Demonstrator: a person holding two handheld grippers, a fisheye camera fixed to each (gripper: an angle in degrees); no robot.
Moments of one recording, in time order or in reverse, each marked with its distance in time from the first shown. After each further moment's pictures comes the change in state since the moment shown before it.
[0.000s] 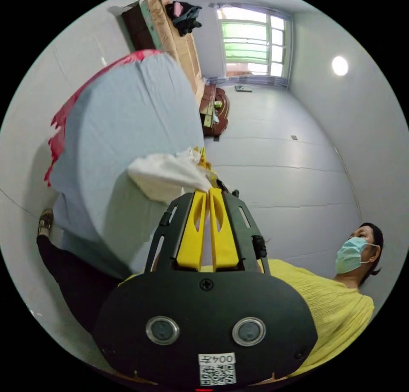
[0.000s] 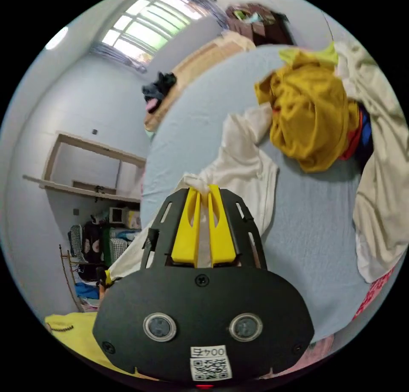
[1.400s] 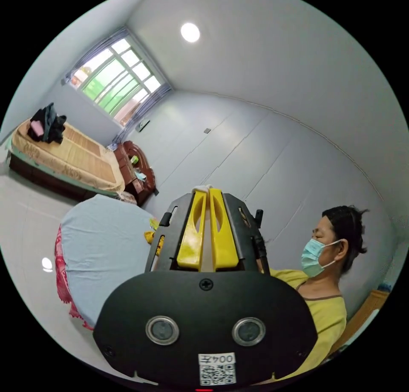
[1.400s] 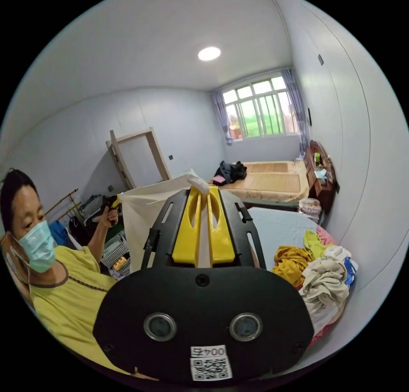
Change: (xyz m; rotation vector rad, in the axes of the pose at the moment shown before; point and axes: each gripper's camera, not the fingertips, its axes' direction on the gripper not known) left arm 0.453 -0.139 -0.063 0.034 0.095 0.713; right arm -0.352 -0.037 -0.376 0.352 -0.080 -0.557
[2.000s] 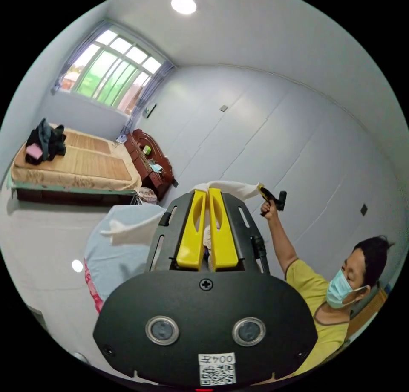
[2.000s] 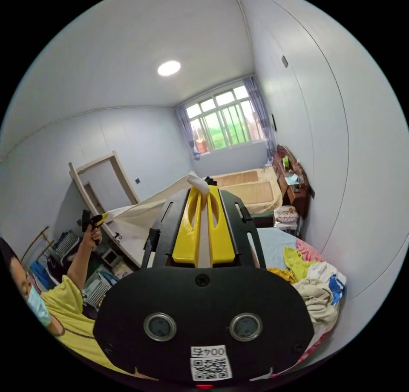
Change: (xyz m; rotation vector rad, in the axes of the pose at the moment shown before) left arm -0.036 -0.188 0.209 -0.200 -0.151 0.170; right arm 0.093 -0.089 -0.013 0.157 0.098 0.070
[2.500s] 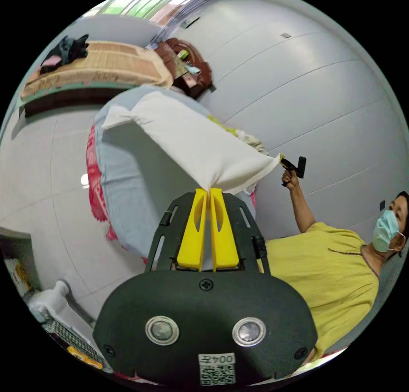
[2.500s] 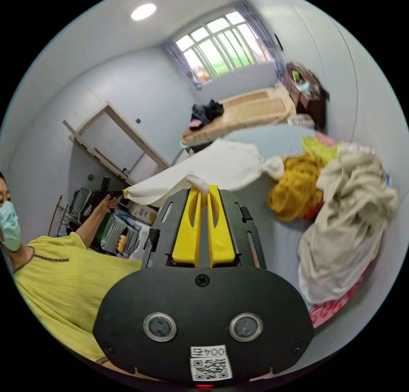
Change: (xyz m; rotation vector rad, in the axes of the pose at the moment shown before) left arm -0.172 0.283 0.177 -0.577 -0.081 -0.323; right arm 0.116 0.401 0.049 -0.562 -0.015 0.241
